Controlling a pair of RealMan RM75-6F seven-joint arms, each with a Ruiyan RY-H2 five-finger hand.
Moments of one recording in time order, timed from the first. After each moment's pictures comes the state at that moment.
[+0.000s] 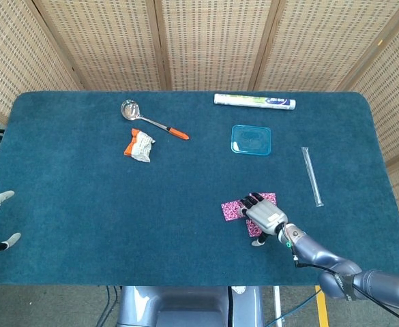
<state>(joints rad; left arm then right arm) -0.09 -0.99 -0.04 -1.75 1.45 1.46 0.08 0.82 -1.36 -0.01 -1.51 -1.20 0.58 -0.28</state>
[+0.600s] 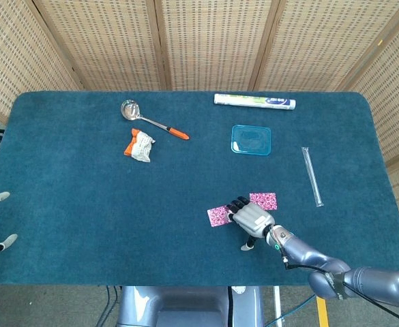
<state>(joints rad) -0.08 -0.99 -0.04 -1.73 1.45 1.47 0.04 0.88 -1.36 0.01 -1.58 -1.14 0.59 -0.35</state>
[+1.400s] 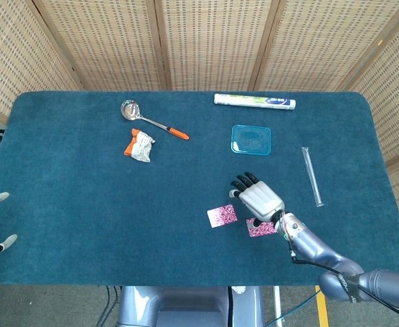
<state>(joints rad) -0.07 -0.99 -0.04 -1.72 1.46 1.48 0.01 0.85 -1.25 0.05 -1.69 -1.14 0.79 -0.36</state>
